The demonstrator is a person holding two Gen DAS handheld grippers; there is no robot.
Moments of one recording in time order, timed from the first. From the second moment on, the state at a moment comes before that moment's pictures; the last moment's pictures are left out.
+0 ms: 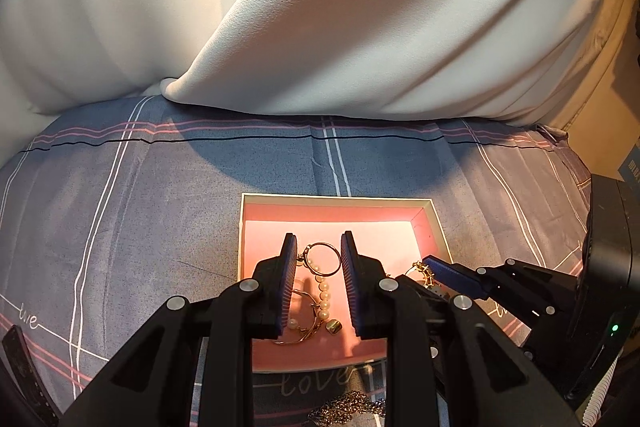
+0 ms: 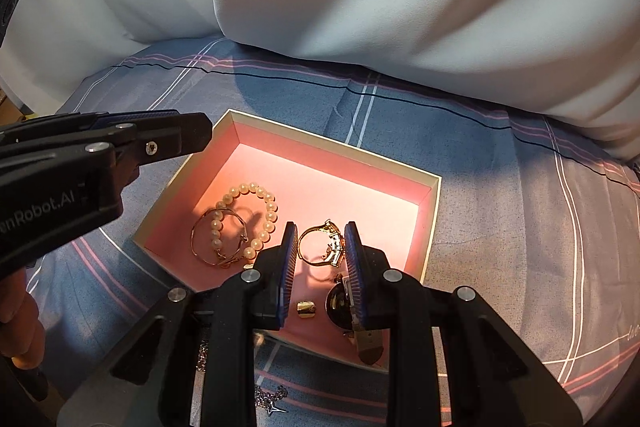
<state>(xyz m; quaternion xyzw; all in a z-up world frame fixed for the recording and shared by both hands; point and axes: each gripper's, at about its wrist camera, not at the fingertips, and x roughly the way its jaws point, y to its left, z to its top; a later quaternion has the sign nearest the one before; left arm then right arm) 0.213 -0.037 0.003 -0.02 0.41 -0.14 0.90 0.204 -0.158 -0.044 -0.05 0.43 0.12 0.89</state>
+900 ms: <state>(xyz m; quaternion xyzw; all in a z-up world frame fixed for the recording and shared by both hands) 0.096 0.005 -0.086 0.01 0.48 -0.13 0.87 0.089 -0.169 -0.115 -0.03 0.48 0.14 0.87</state>
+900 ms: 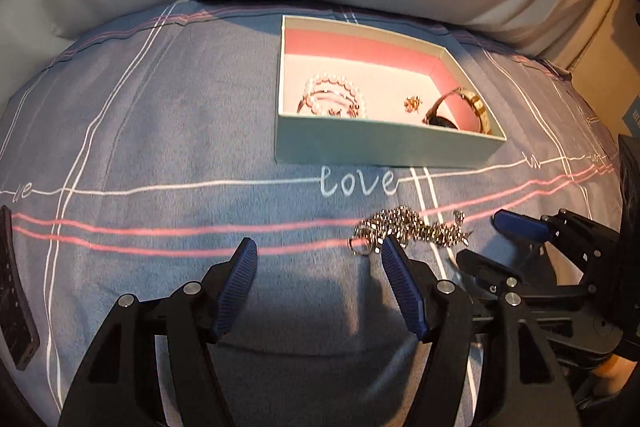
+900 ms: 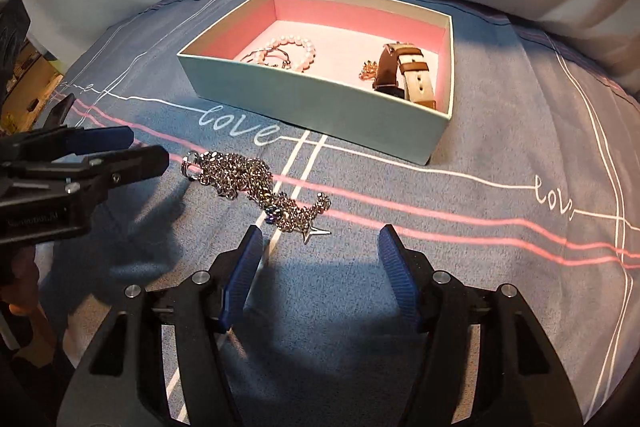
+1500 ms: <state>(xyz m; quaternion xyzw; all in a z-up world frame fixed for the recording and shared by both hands) 0.110 -0.009 -0.100 0.06 0.46 -0.09 0.88 0.086 -0.166 -0.119 -0.03 0.47 0.14 0.87</state>
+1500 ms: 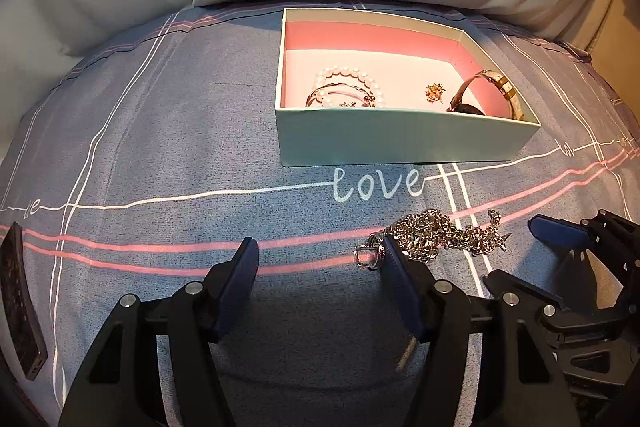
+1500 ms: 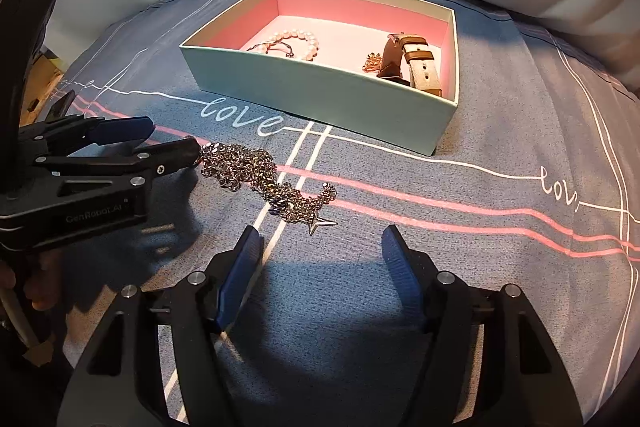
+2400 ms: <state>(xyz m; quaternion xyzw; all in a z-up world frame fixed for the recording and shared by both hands) 0.101 -0.012 -0.088 0.01 0.47 -0.13 0.87 0.085 -0.171 -0.116 -0.01 0.47 0.13 0.87</state>
